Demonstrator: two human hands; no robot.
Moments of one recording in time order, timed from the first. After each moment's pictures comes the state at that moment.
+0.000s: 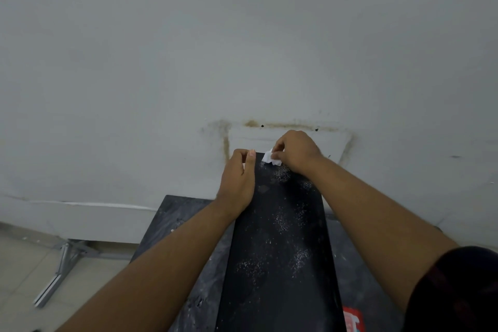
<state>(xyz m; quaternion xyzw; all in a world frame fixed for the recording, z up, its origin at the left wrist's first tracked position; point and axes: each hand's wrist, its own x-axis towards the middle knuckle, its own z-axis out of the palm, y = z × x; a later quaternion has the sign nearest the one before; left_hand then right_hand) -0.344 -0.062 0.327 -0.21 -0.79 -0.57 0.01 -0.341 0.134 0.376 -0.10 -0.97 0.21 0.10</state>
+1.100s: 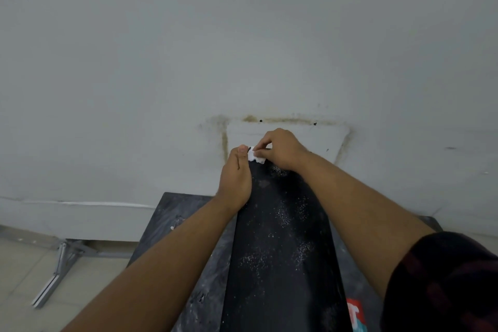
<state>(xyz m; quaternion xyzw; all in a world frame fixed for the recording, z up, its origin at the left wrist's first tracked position) -0.340 -0.066 0.323 -0.16 -0.77 -0.61 -0.04 -0.349 0.111 0.365 -0.05 -0.96 0.27 0.09</state>
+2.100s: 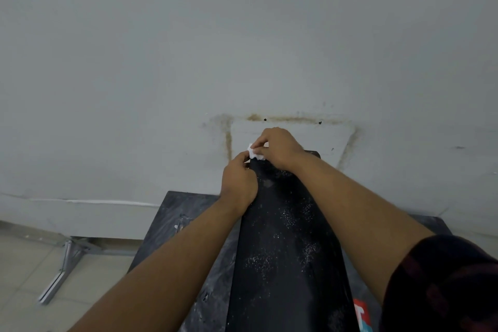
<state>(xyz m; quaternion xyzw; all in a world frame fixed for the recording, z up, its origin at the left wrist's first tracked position) -0.346 -0.068 0.318 -0.15 -0.80 -0.58 -0.04 -0.365 0.097 0.358 -0.06 -0.96 0.27 0.09</state>
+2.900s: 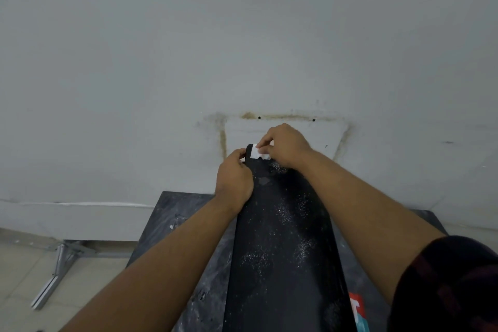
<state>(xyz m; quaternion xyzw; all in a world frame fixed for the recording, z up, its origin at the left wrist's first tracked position) -0.343 -0.067 0.326 -0.15 -0.85 -0.51 0.00 -0.345 0.113 0.364 -0.07 -0.96 0.24 0.09</state>
